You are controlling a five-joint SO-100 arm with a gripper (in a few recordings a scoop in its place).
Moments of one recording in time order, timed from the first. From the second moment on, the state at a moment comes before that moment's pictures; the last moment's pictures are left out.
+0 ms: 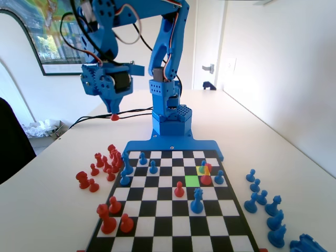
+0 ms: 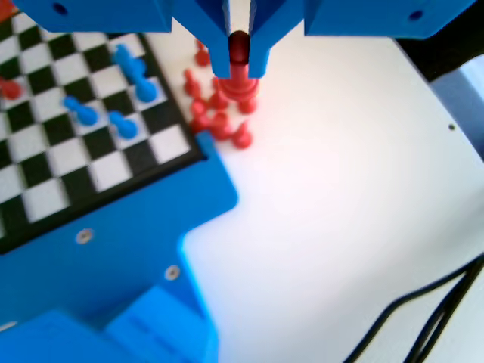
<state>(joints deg) 57.9 112.9 127.7 70.1 -120.1</state>
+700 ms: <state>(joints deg) 58.6 87.6 120.1 53.2 -108.7</state>
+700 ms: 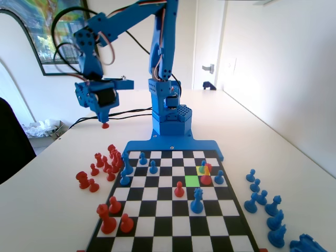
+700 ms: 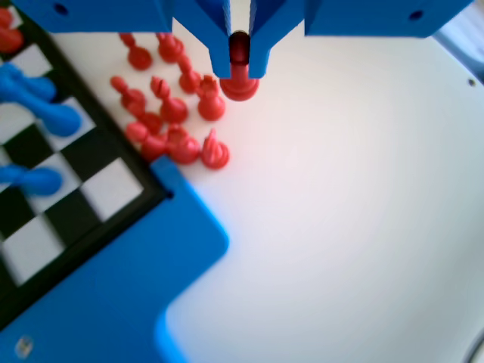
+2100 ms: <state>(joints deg) 58.8 75.1 132.1 20.6 -117.6</state>
